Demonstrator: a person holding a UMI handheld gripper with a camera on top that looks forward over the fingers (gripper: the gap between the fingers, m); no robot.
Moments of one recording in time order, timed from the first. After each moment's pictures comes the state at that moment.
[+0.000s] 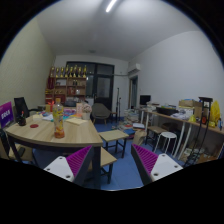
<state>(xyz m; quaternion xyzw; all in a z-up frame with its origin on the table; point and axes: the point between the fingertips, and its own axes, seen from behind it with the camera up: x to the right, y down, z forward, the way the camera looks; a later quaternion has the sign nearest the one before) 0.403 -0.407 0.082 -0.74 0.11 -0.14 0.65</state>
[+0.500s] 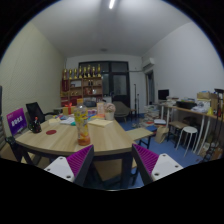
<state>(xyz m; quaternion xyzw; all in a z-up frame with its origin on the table) 0.316 -0.320 0.079 -0.75 0.08 -0.04 0.65</state>
